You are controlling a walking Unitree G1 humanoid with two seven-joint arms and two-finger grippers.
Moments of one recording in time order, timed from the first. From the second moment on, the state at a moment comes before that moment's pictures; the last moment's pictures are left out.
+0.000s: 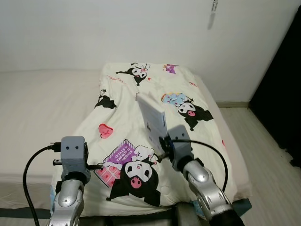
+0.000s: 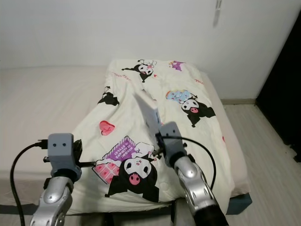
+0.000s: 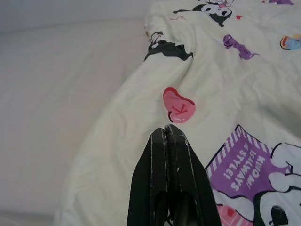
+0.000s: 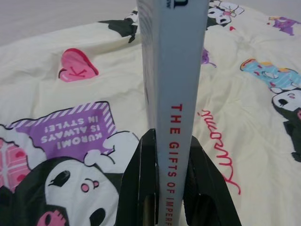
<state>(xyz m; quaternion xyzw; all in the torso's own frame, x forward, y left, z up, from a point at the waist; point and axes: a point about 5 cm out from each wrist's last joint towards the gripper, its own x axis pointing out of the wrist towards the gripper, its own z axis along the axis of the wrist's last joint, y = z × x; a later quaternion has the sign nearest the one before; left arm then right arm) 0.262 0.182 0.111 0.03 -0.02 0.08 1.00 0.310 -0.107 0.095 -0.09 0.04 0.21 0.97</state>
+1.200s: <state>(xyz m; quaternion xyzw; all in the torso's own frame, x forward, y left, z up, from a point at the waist) 0.266 0.179 0.106 0.06 0.00 0.07 1.00 0.297 -0.109 0.073 -0.06 0.06 0.19 0.98</state>
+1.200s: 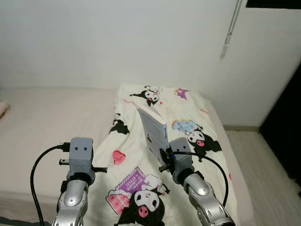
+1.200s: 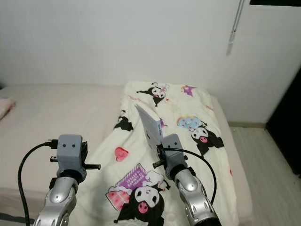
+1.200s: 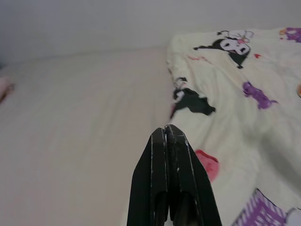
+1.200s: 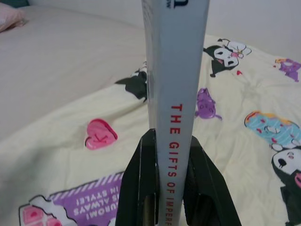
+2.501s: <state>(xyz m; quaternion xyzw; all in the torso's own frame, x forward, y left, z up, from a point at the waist) 0.250 0.188 0.050 0.04 0.11 0.09 0.99 0.299 -0.117 0.022 -0.04 0.20 0.17 0.96</state>
